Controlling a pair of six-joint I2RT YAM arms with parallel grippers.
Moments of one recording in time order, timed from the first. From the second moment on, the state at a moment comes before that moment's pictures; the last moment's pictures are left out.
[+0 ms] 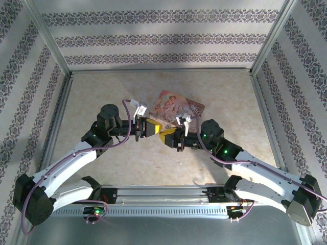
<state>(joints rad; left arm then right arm) -0.56 1.05 0.78 0.14 0.84 -0.51 0.84 0.93 0.63 0.16 -0.46 0.55</state>
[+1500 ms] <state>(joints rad) -0.56 0.98 0.52 -0.03 0.16 -0.32 0.38 0.94 0.61 -0.23 -0.47 0.50</state>
